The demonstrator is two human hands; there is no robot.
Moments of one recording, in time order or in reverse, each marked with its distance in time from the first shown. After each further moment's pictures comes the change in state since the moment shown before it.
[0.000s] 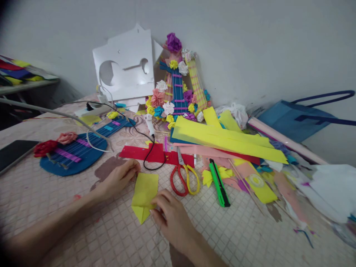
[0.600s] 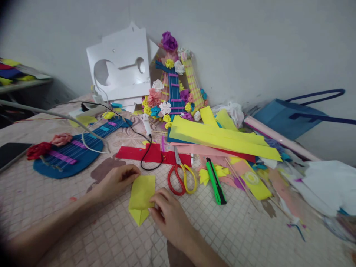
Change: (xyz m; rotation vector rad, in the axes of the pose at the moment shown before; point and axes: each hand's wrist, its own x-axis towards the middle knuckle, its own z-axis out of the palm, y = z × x) left_hand 0.000 0.005 -0.002 0.011 -0.079 0.048; right_hand 0.000 0.004 -0.001 0.033 0.020 0.020
